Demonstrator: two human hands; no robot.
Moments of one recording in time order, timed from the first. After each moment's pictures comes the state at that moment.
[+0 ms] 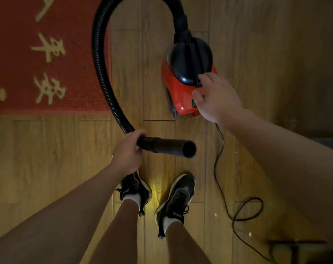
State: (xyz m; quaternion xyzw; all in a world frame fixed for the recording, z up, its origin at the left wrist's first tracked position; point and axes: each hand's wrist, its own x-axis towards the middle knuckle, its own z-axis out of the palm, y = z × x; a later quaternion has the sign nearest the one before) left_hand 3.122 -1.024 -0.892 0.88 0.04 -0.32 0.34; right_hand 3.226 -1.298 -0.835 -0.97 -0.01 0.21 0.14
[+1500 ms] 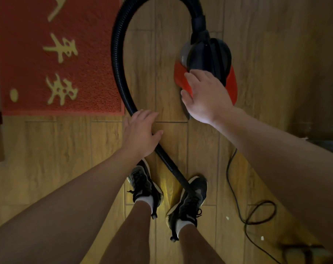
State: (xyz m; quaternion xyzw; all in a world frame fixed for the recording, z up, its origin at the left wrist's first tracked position) left_hand 3.180 -1.011 -0.887 0.94 -0.05 -0.26 0.19; right_hand 3.246 -1.221 -0.835 -0.97 -0.07 0.18 0.13
